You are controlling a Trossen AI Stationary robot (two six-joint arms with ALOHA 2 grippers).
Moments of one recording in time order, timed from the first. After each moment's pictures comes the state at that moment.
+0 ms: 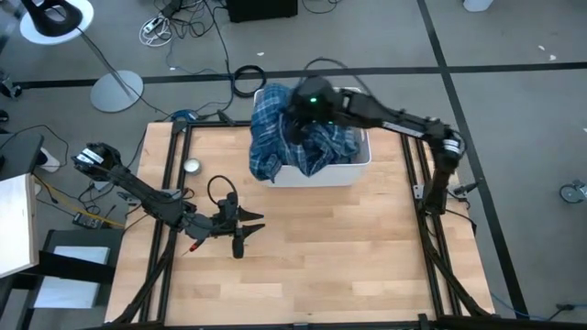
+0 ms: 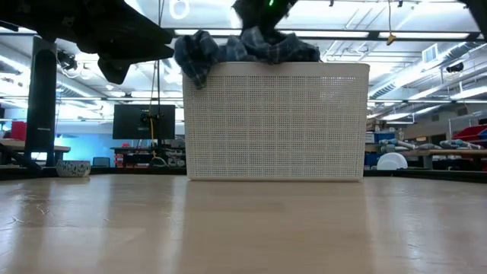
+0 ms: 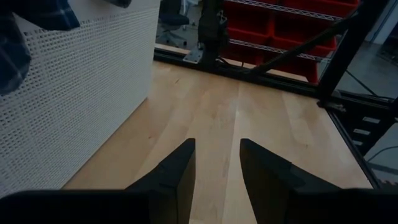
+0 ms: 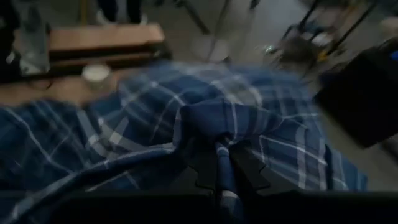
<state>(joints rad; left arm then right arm) -0.53 1.21 0.42 0.54 -0.69 -0.37 -0.32 1.83 1.93 -0.63 0.25 -0.14</state>
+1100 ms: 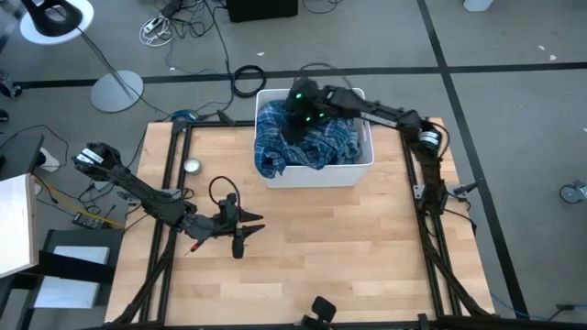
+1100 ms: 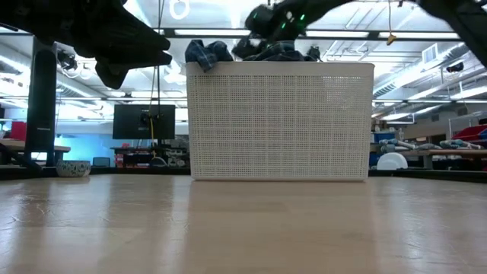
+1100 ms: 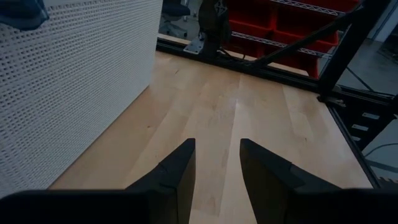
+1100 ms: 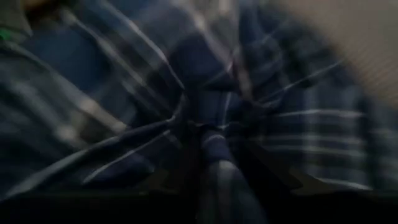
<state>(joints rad) -0.53 1.21 0.42 0.50 -0.68 -0.42 -0.47 2.01 1.92 -0.76 -0.02 0.12</state>
